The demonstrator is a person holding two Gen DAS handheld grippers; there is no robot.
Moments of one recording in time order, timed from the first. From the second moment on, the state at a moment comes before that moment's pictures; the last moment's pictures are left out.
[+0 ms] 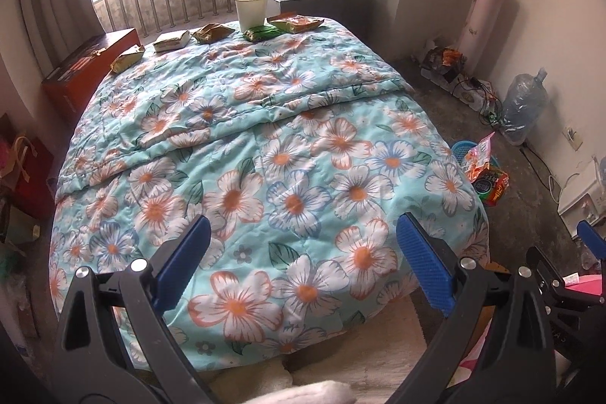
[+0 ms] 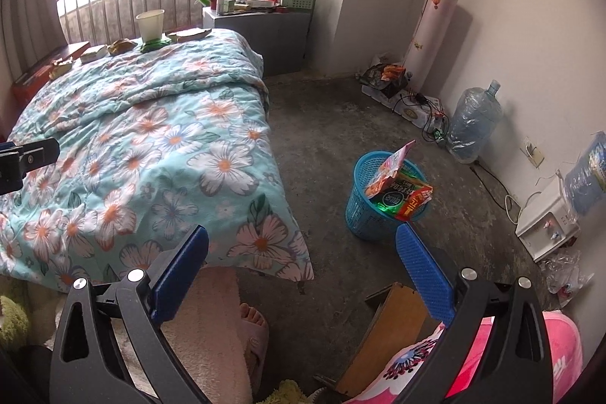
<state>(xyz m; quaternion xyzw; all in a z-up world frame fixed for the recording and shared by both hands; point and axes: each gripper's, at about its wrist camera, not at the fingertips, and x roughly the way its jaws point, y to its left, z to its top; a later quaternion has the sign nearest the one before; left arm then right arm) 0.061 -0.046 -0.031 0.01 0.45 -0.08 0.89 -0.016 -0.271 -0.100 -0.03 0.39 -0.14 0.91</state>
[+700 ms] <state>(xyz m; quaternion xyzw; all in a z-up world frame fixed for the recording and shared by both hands) 0.056 -0.056 -0.024 0.01 0.44 -0.09 0.90 -0.019 -0.272 -0.097 -0.03 0.38 -0.15 0.91</state>
